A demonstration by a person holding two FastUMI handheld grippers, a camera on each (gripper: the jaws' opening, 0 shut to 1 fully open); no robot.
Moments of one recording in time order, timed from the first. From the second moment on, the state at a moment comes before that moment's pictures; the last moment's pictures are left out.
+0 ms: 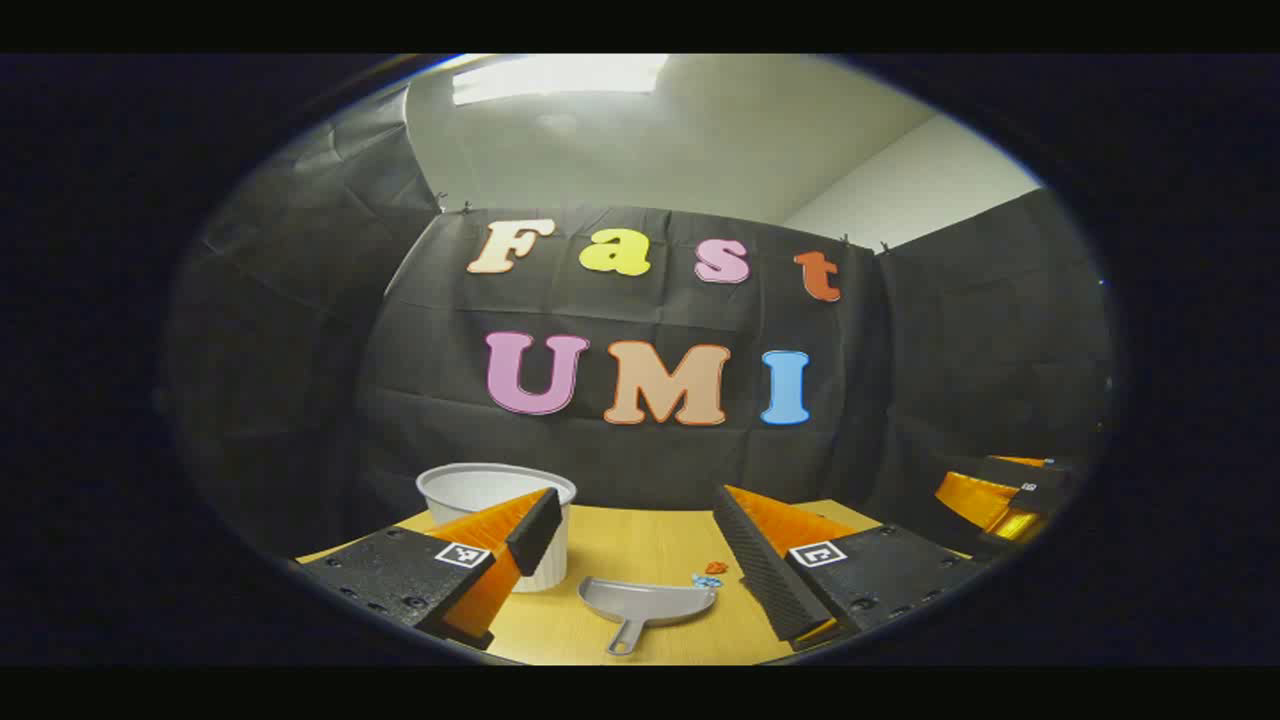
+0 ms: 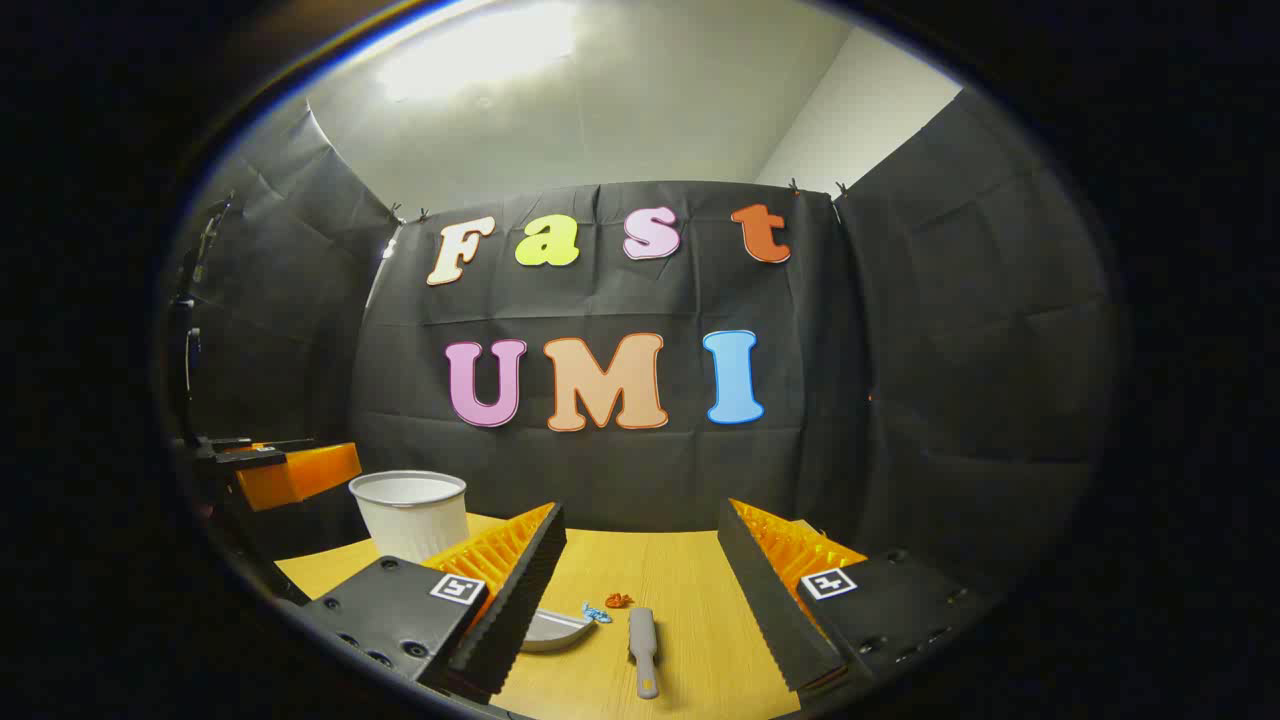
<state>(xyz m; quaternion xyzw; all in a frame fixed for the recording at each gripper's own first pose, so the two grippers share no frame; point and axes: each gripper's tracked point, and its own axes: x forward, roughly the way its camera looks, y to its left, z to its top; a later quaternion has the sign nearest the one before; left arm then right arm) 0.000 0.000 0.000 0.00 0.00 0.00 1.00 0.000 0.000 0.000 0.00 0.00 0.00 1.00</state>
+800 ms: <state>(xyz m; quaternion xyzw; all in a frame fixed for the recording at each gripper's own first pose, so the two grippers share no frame) -0.007 0.001 -0.012 0.03 0.02 0.01 1.00 -0.010 0.004 -0.003 -0.02 0.01 0.02 1.00</state>
